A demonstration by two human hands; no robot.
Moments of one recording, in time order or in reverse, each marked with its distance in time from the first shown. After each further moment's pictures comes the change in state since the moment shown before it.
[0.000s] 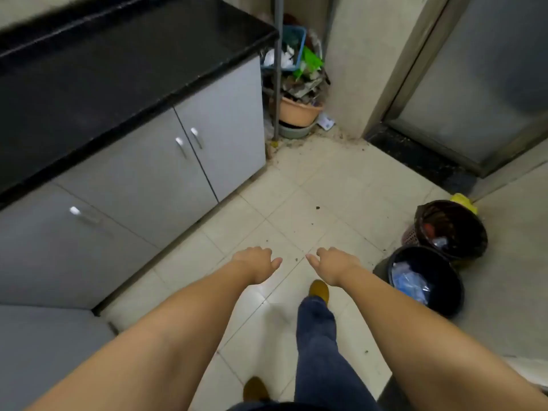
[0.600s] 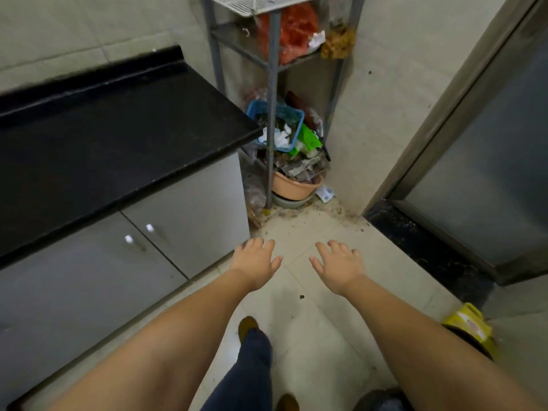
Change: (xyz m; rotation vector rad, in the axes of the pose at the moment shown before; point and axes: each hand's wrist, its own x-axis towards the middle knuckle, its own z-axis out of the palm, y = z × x) left_hand 0.232 0.075 -0.252 -0.046 0.363 -0.028; right_hand 0.228 0.099 -0.283 -0.216 0.313 -0.145
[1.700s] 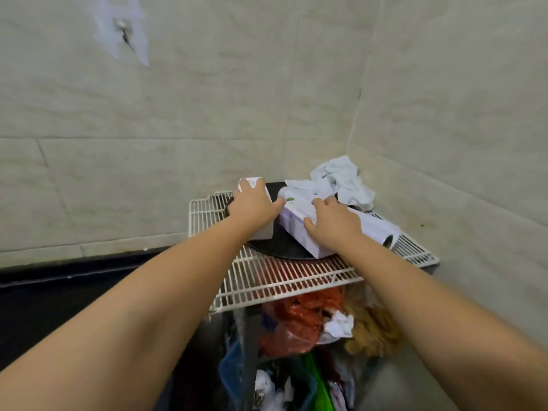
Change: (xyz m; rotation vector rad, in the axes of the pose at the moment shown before) left_hand 0.548 -0.074 -0.578 -0.378 0.802 -0.513; right_hand 0.589 0.030 -0.585 0.007 0.624 -0.389
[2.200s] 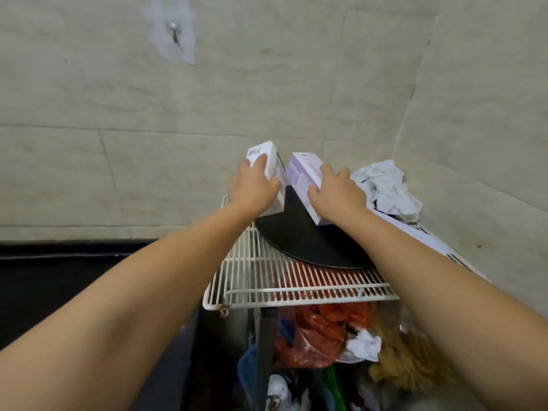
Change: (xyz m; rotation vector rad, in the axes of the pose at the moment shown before) left_hand 0.013 -0.035 -0.027 -0.176 0.303 -0.043; right_hand 0.040 -0.045 -0.024 0.225 0.116 -0.061
